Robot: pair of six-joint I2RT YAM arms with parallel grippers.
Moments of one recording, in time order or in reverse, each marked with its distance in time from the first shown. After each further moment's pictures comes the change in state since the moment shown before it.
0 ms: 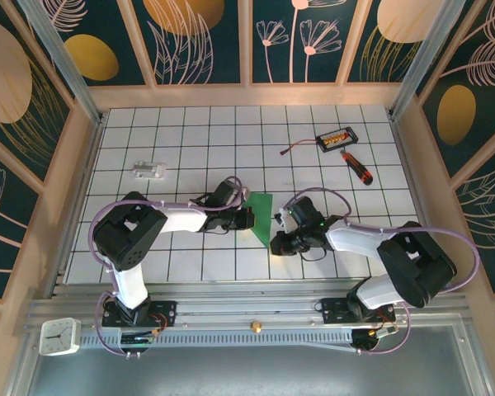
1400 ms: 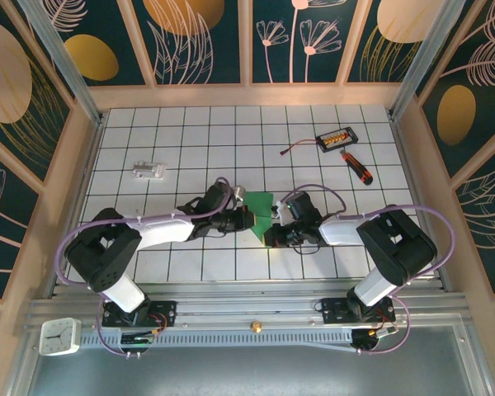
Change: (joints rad) left arm -0.043 -0.211 -0.120 0.055 0.056 -0.188; right arm -0.043 0.173 -0.012 0.275 -0.055 0.019
